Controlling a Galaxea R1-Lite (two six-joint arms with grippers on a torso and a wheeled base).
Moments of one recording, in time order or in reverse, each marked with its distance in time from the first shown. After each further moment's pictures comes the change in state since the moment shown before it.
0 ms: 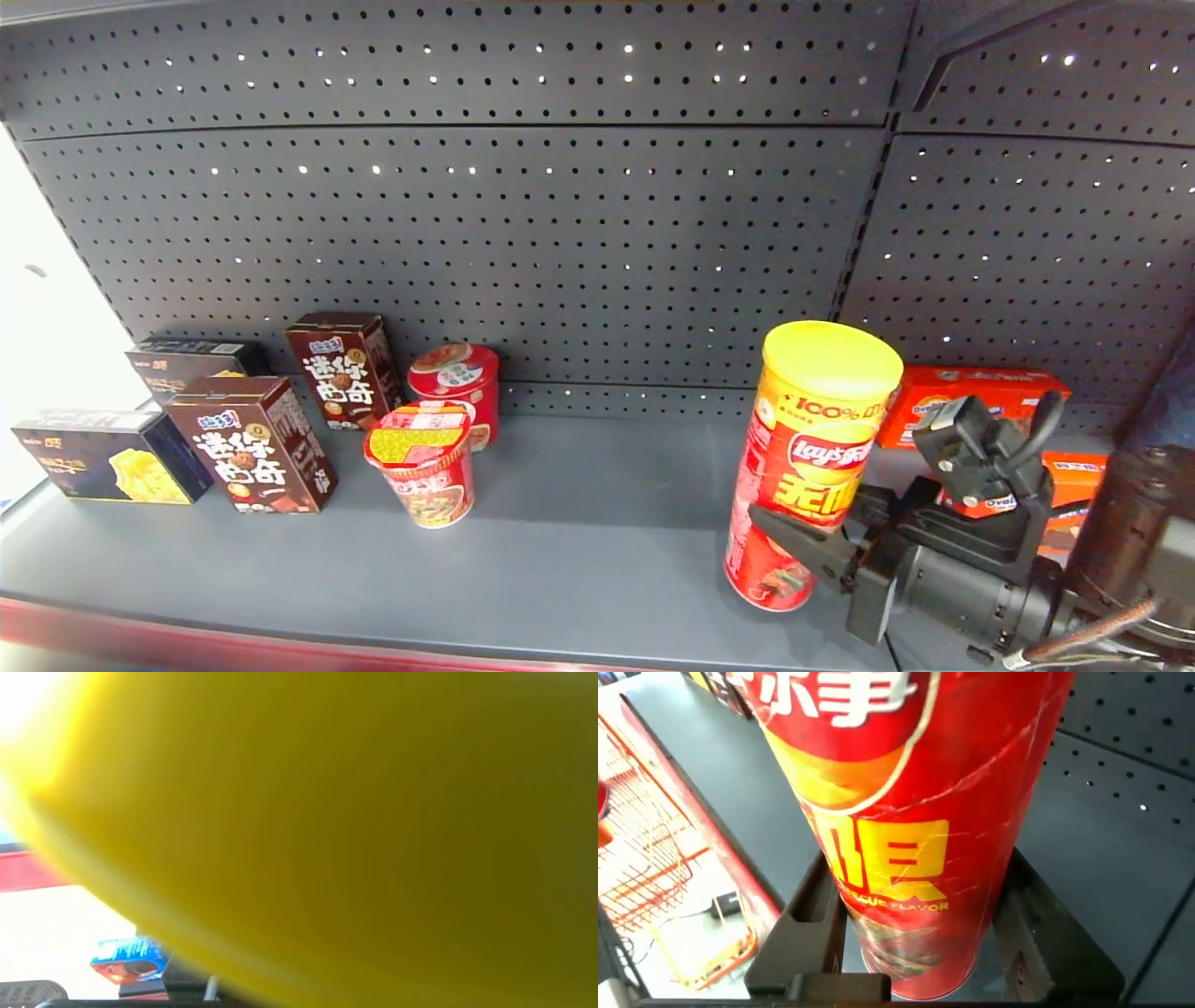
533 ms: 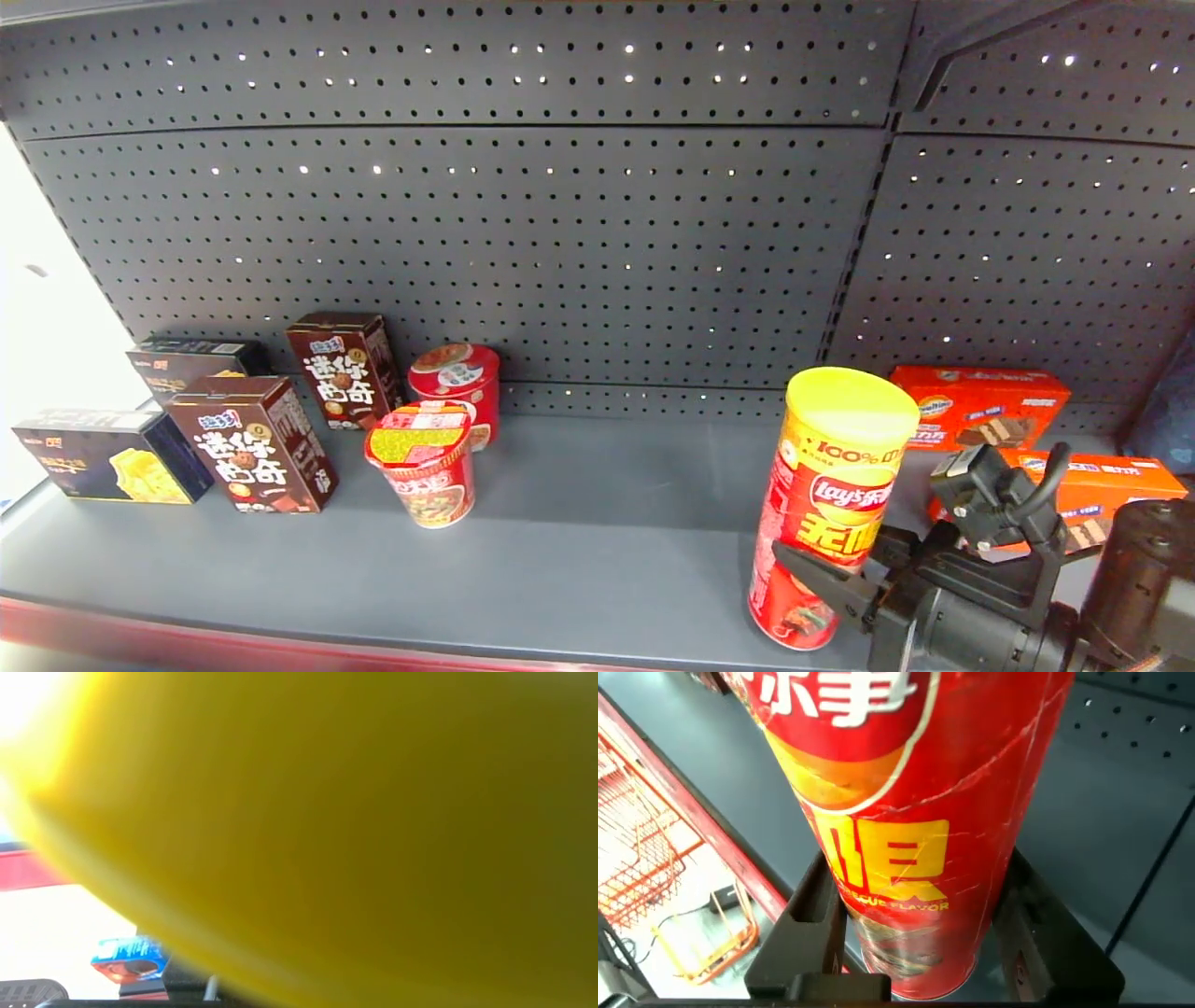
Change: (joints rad) left arm 0.000 0.000 0.000 0.000 0.003 -0.002; right arm -0.019 0.033 0.131 -0.107 -0.028 0.041
